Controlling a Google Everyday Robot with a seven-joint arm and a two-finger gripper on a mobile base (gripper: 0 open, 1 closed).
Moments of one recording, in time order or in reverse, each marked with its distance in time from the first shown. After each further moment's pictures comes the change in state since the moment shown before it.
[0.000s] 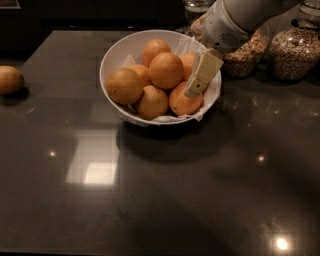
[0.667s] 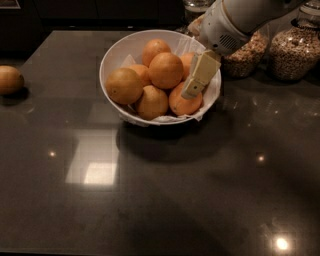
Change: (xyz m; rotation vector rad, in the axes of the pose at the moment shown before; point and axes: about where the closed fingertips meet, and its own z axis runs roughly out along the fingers) arm -0.008 0.006 0.000 0.003 -0.033 0.002
